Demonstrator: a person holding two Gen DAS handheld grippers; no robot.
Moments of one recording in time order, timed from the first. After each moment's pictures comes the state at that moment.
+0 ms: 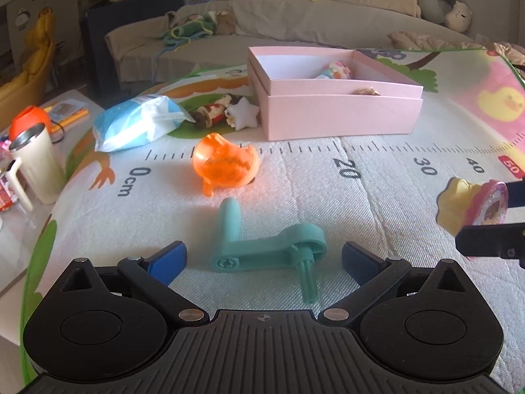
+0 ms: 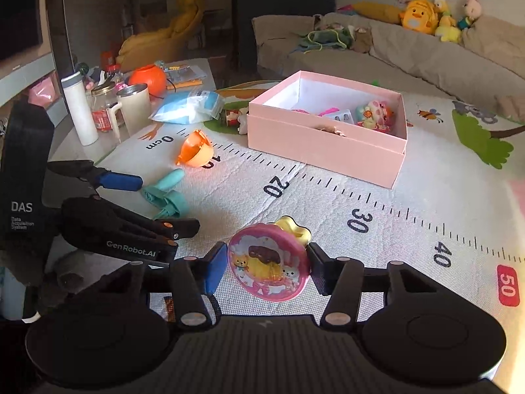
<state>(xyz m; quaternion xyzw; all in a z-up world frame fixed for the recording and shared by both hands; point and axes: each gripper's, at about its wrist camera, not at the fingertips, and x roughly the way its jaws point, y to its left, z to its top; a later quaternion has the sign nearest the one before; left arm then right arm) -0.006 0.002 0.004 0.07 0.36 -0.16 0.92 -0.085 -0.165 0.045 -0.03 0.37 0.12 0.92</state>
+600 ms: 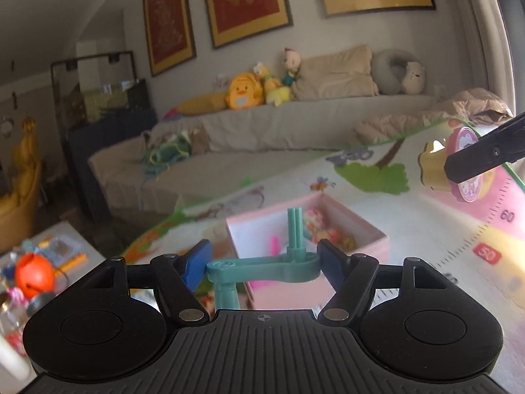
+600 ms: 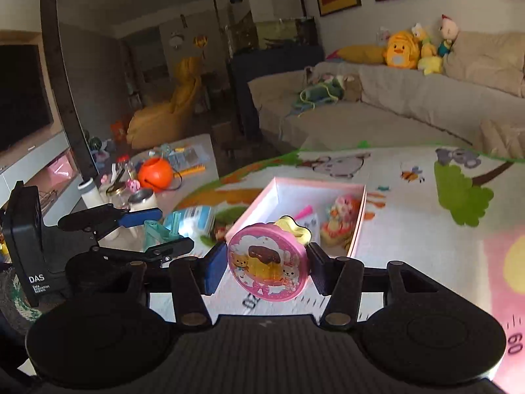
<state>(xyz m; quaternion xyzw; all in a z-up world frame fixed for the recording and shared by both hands) 0.016 -0.040 0.130 0.13 0.15 -0.21 0.96 -0.060 -0.244 0.177 0.05 0.28 0.14 0.95</state>
